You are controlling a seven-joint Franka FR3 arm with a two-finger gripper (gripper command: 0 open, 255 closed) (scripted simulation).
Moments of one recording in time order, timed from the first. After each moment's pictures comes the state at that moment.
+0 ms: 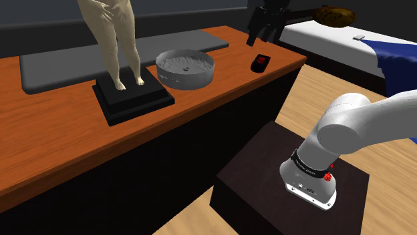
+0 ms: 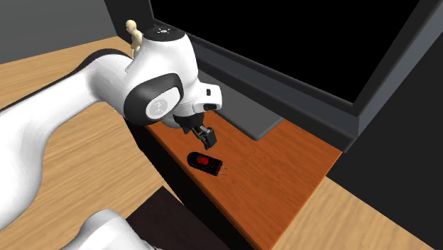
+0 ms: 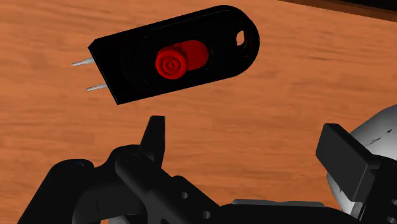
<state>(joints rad) -0.01 -0.81 0.02 -2.33 0.06 1.68 0.03</state>
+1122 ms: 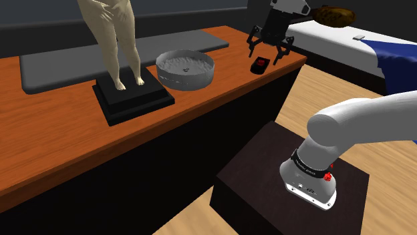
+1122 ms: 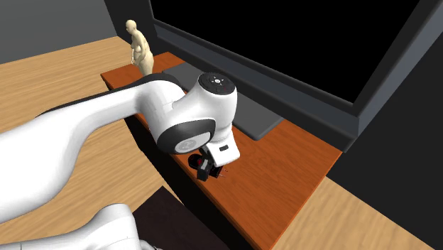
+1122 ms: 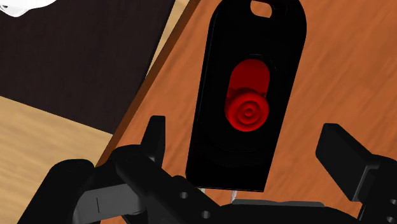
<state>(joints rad) -0.38 -0.75 0.09 -2.44 0.22 1.68 0.86</state>
